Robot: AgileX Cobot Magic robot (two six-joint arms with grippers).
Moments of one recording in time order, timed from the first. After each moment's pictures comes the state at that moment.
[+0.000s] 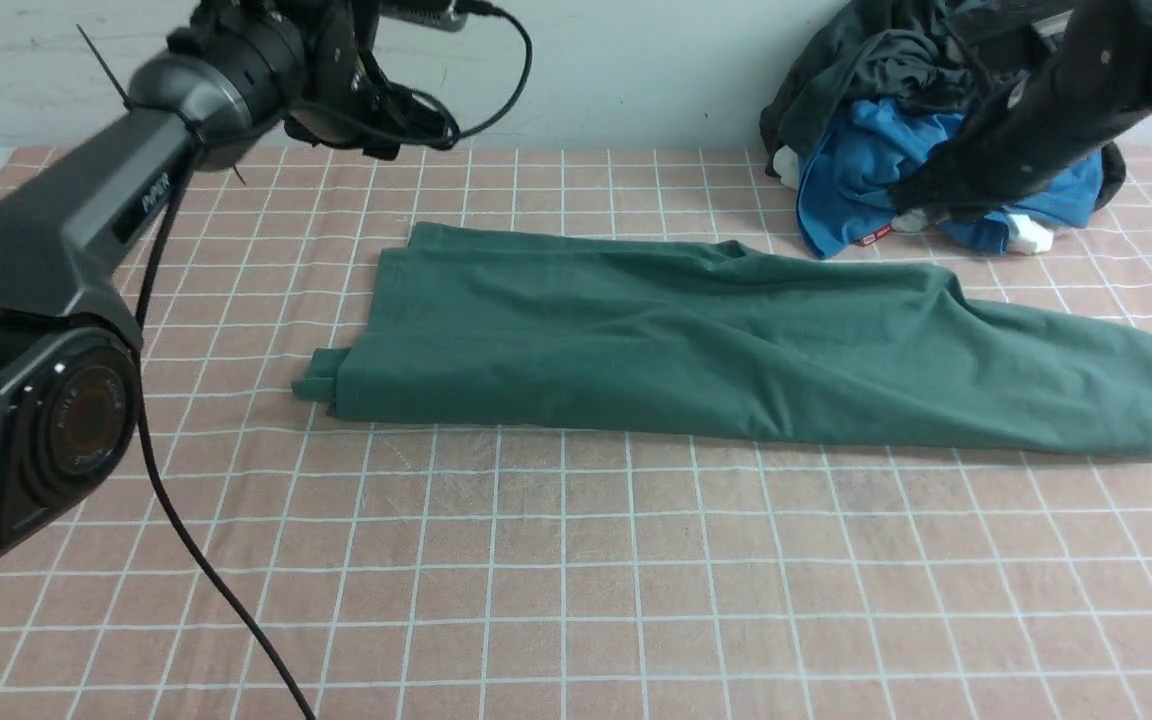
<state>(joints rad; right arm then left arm) 0.13 2.12 -1.85 0.14 0.84 -0.35 -0.21 2.35 -2.32 0.15 0.83 -0.04</state>
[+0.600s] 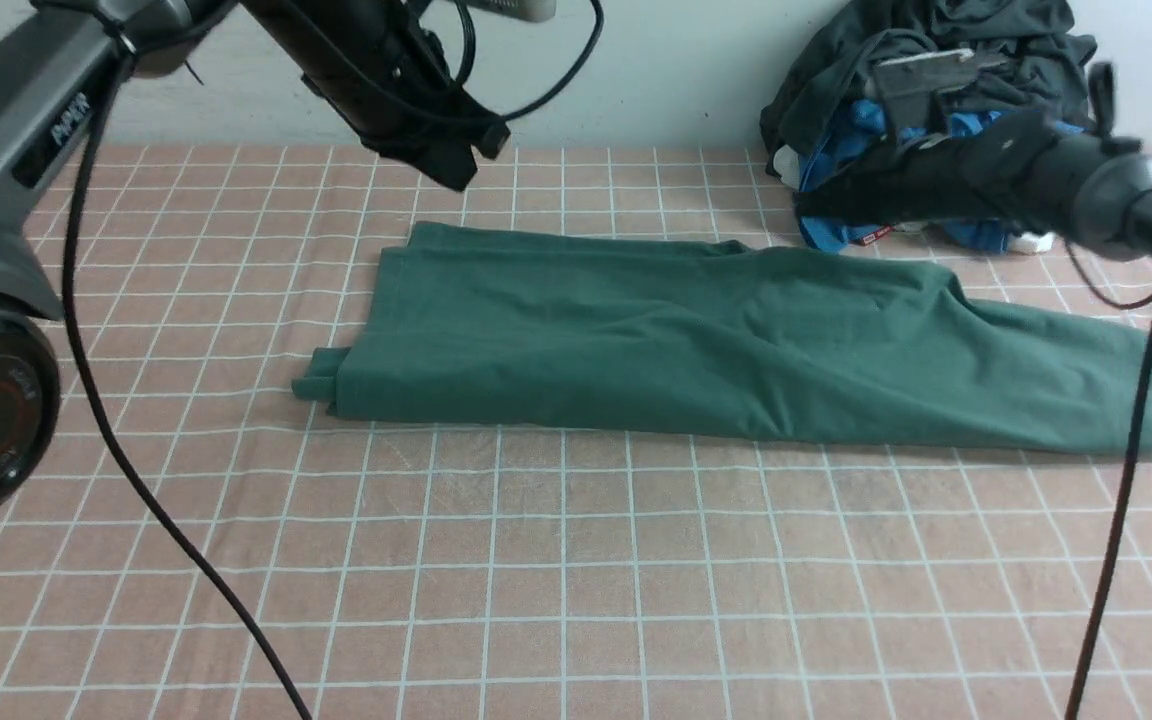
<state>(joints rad) 0.05 2.39 -2.05 0.65 0.52 -0.65 -0.23 2.16 -2.32 -0.25 1.24 0.39</state>
